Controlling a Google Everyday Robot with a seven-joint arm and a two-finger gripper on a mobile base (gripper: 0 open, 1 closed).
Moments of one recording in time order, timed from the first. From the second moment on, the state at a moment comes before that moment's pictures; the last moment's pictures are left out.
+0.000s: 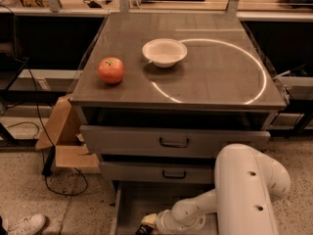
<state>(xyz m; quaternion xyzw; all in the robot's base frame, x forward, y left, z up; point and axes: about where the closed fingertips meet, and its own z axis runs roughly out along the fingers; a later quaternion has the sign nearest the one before) 0.411 0.018 0.162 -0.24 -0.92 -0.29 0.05</state>
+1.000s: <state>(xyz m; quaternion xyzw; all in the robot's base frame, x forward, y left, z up) 0.416 0.010 0.142 -0.27 -0.92 -0.28 0.05</state>
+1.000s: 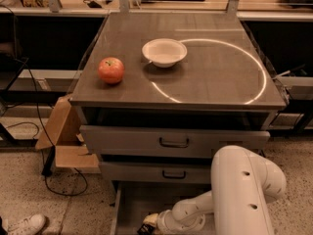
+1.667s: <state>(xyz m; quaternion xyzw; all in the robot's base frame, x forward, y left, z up) 0.413 0.008 0.132 -0.28 -0.92 -0.28 0.06</state>
